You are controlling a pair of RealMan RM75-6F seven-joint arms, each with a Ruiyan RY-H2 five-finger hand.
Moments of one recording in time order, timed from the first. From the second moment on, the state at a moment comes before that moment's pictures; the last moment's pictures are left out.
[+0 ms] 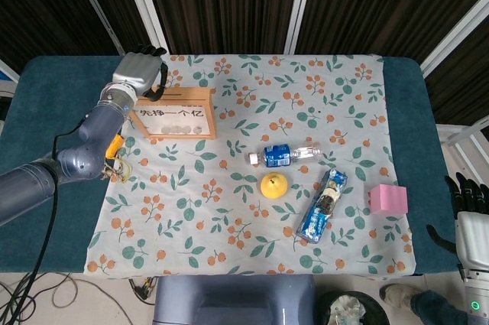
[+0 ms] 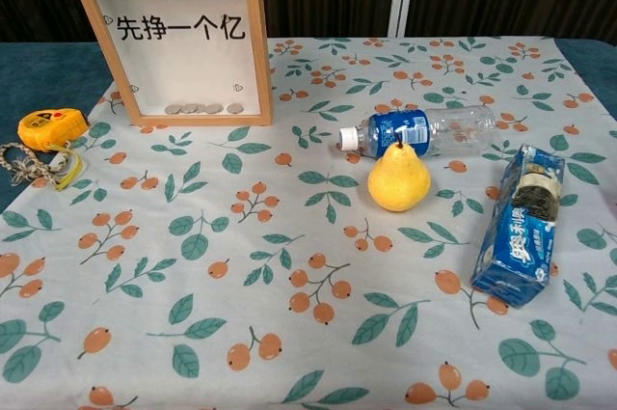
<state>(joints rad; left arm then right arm) -1.41 -1.15 -0.02 -1.26 0.24 0.48 0.50 0.03 -1.14 0.12 -1.65 -1.39 1.54 -0.17</state>
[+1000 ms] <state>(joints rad) -1.45 -1.16 0.06 -1.27 0.26 0.49 0.42 0.03 -1.14 0.12 -1.66 -1.38 1.54 -0.17</state>
